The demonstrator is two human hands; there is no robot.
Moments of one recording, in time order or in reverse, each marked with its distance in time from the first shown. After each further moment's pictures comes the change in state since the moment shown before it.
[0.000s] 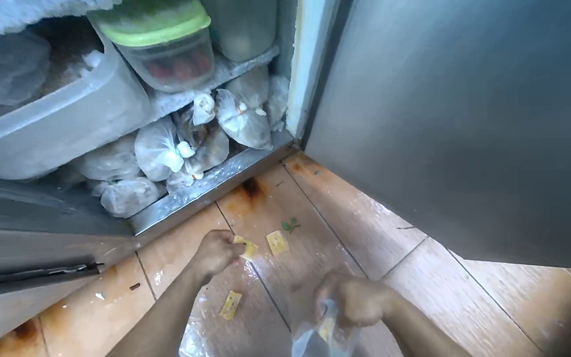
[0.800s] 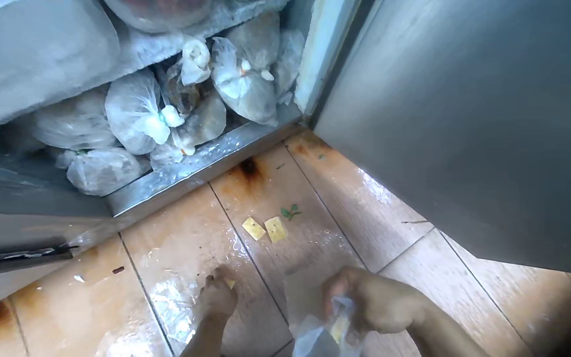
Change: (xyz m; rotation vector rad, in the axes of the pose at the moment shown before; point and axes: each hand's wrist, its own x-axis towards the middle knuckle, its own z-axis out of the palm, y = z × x) left_hand 0.015 -0.157 0.117 0.640 0.120 -0.418; right_hand -0.007 0.005 -0.006 0.130 0.002 -0.030
